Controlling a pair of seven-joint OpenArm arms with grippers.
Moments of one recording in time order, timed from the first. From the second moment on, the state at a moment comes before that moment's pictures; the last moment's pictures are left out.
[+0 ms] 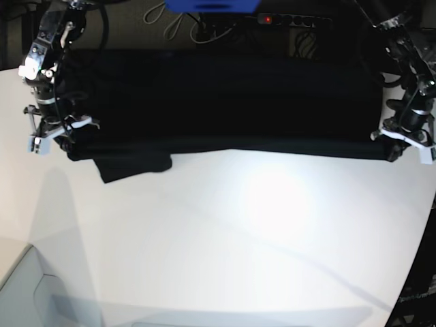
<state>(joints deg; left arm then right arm) 7.8 -11.8 -40.1 91.9 -29.0 -25.0 41.3 -14.5 1.8 29.3 101.5 13.7 17.4 -33.4</state>
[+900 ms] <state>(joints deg) 14.9 -10.6 -41.8 91.5 -28.7 -24.8 41.1 -23.9 -0.1 29.2 101.6 14.8 29.6 -33.1</state>
